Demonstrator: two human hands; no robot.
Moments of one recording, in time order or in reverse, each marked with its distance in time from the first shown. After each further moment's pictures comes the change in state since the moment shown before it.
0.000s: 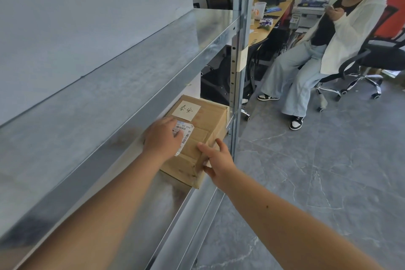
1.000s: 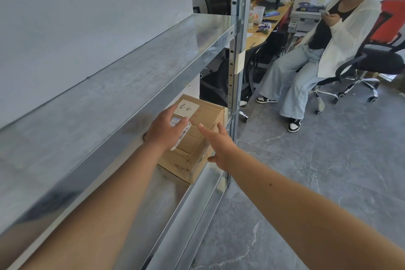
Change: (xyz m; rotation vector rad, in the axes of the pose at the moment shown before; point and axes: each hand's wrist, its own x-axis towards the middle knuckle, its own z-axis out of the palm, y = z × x) left_hand -0.008 0.024 -0.031 -0.419 -0.052 -0.067; right_hand -0.018 -0.049 0.010 -0.253 -0.032 -0.092
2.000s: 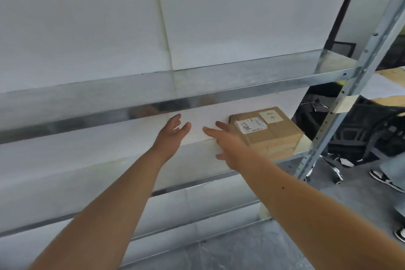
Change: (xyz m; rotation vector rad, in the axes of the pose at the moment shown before) left_hand -0.279 0.033 -0.054 -0.484 0.650 -0.548; right_hand -0.146 0.010 0.062 -0.510 -0.705 0.034
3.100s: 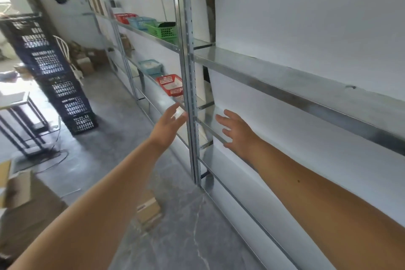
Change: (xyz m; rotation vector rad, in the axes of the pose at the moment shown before) left_hand -0.438 -0.181 -0.530 -0.084 1.119 -0.265; right_hand -0.208 0.100 0.637 -0.453 -1.175 -0.032
